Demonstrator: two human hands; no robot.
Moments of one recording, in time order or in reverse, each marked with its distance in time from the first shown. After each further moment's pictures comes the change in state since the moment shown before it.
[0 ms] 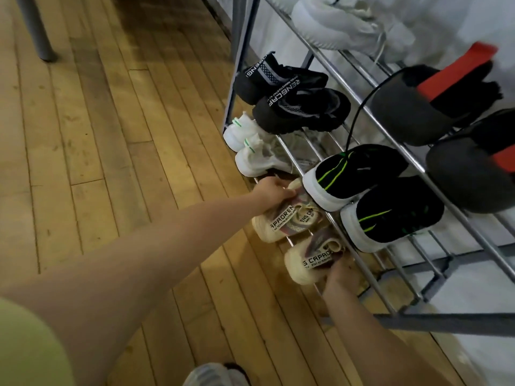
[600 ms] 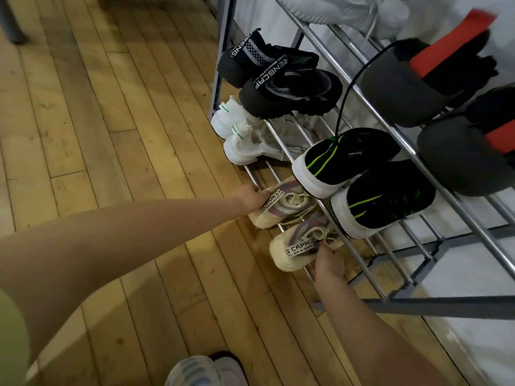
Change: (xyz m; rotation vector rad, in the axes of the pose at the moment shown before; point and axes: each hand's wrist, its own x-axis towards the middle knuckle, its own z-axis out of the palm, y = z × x) left_hand 0.003 -0.041 0.002 0.283 -0.001 -0.130; right_hand 0.010 0.009 0.001 -0.131 -0.072 0.010
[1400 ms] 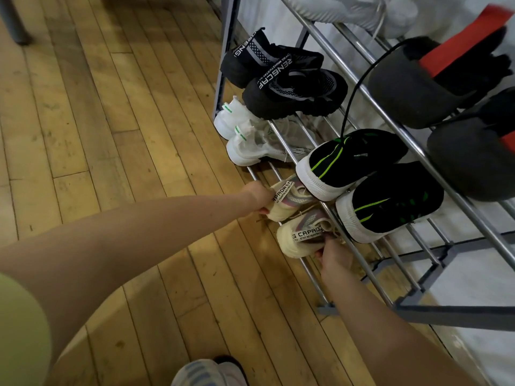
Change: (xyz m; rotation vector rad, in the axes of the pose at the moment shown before) left_hand 0.008 0.016 0.003 -0.306 -0.062 -0.089; right_hand 0.003 -0.023 0.007 0.192 -0.061 0.013
